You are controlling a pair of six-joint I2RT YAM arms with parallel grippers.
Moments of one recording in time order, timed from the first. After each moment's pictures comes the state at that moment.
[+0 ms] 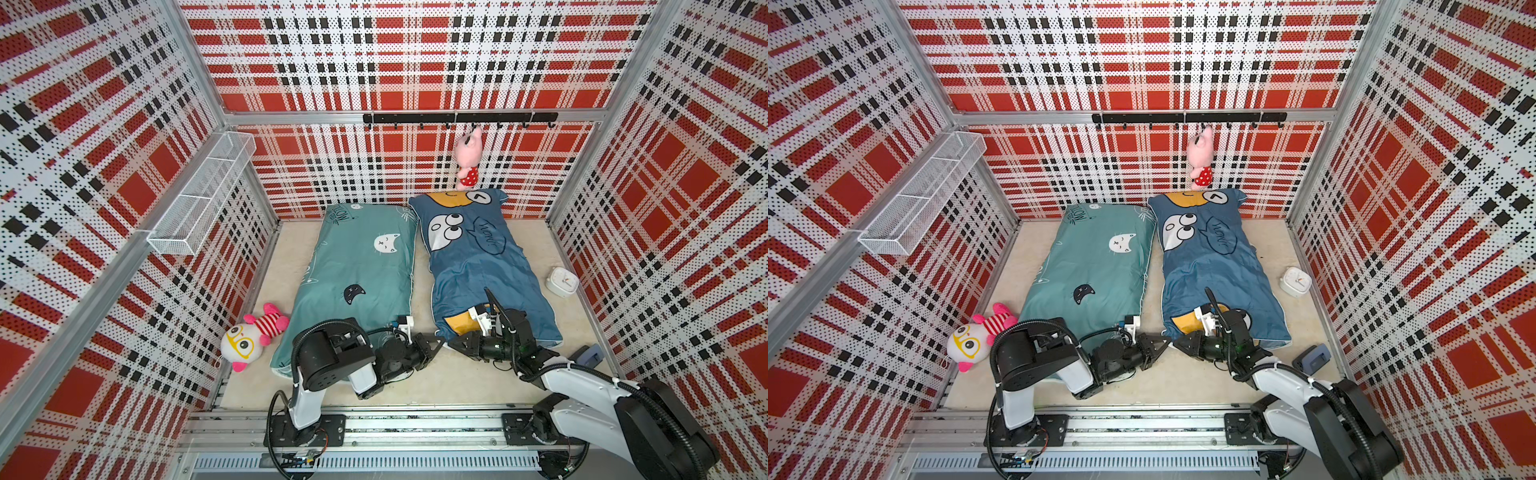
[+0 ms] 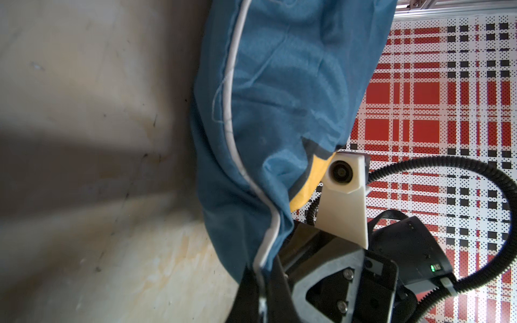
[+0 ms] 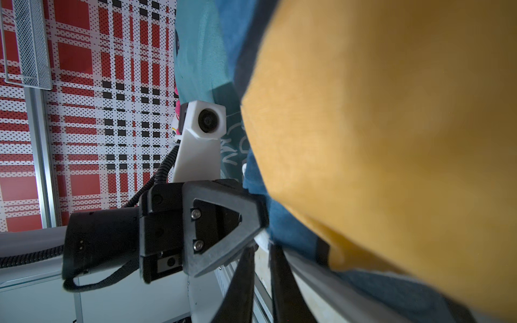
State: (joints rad) left arm -1.05 1.94 0.38 1.40 0.00 -1.54; right arm 0.46 1.11 0.23 0.30 -0.71 0.88
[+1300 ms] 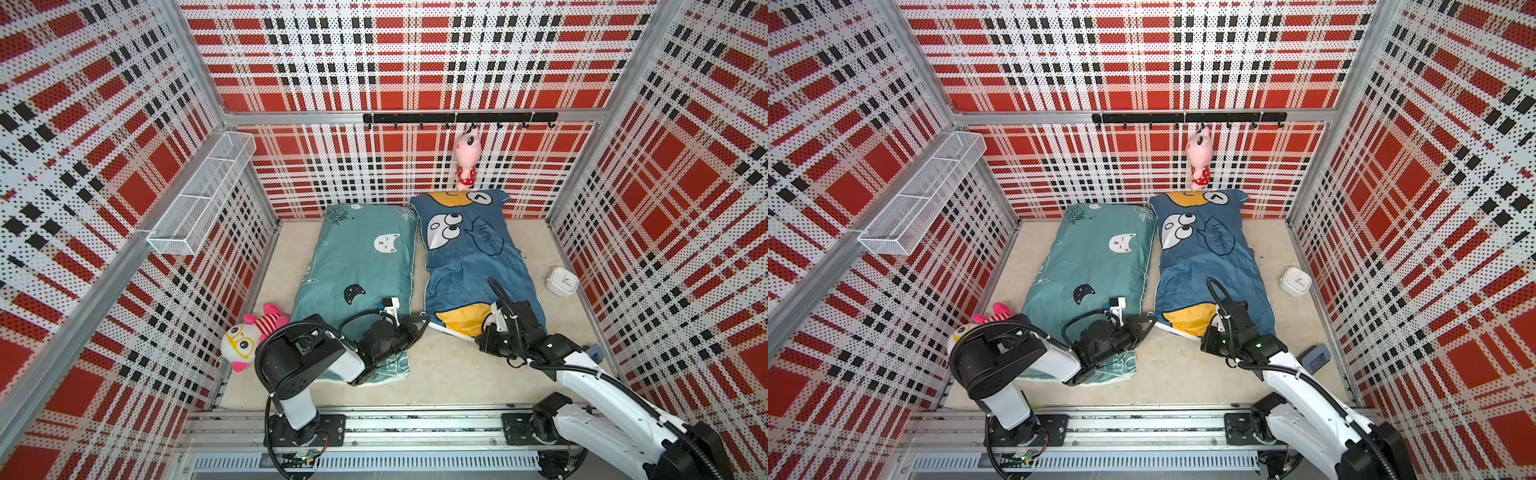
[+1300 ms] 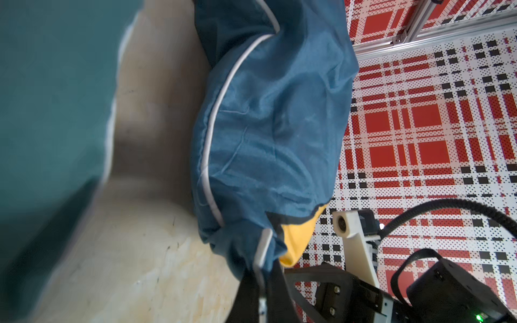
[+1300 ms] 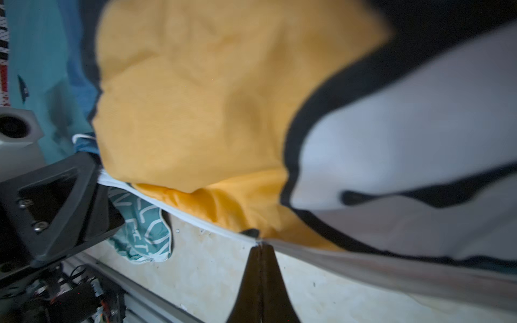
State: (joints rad) left arm -0.85 1.73 0.38 1.15 0.04 -1.35; right arm 0.47 0.90 0.50 -0.53 -0.15 0.72
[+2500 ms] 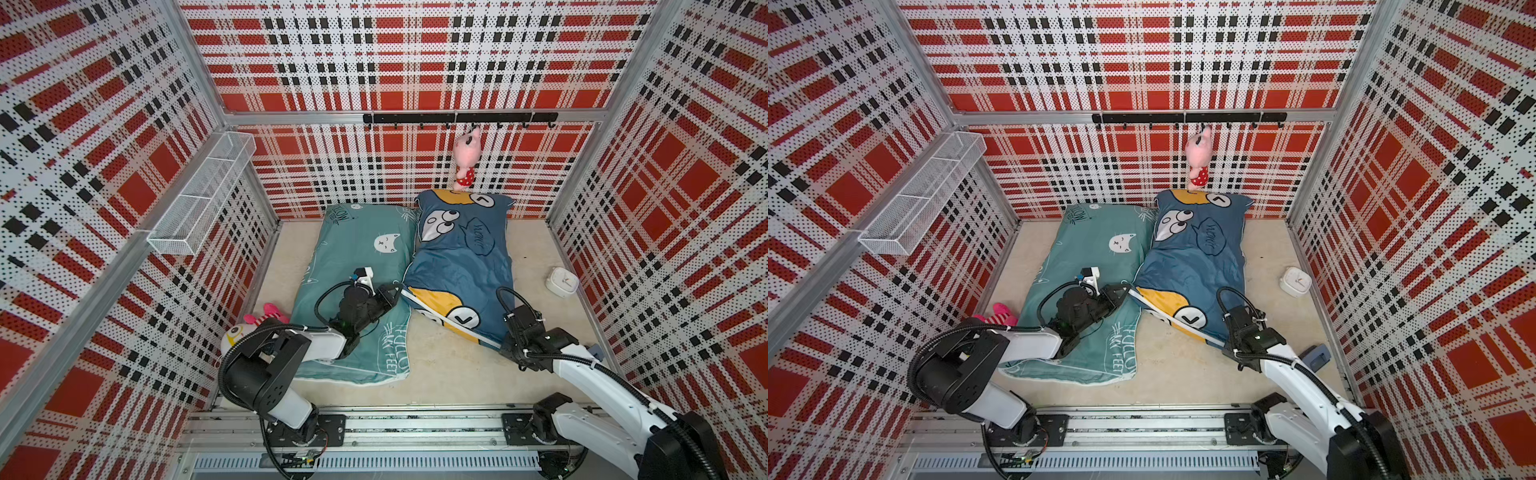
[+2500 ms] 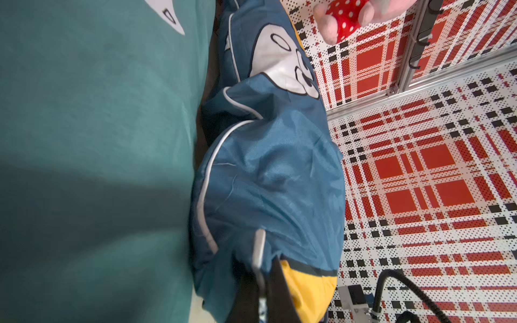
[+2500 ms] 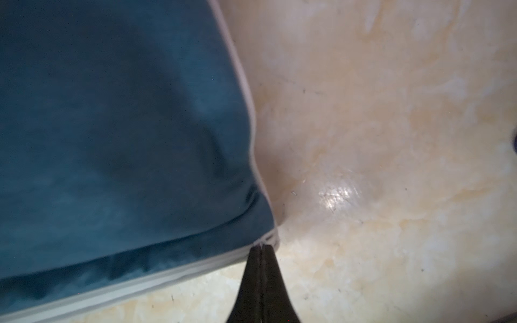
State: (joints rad) left arm -0.51 1.56 0.48 0.89 0.18 -1.11; right arm 0.39 0.98 0.51 -0.79 0.23 0.89
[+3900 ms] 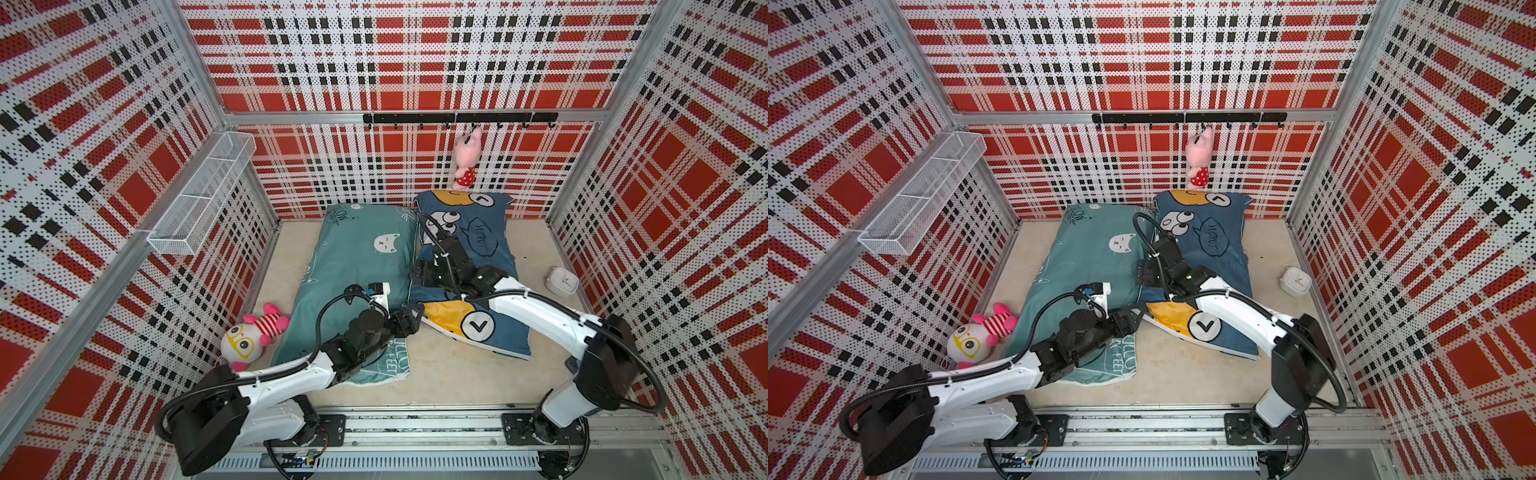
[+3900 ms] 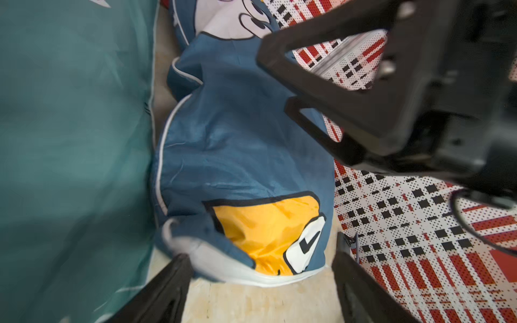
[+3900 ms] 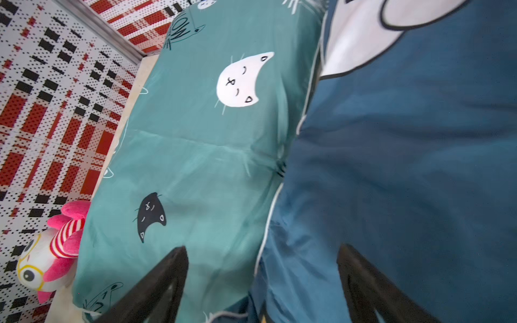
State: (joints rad) left arm -0.87 1.11 0.46 0.38 -0.16 -0.86; right arm 0.74 1.64 1.33 -0.37 0.14 0.63
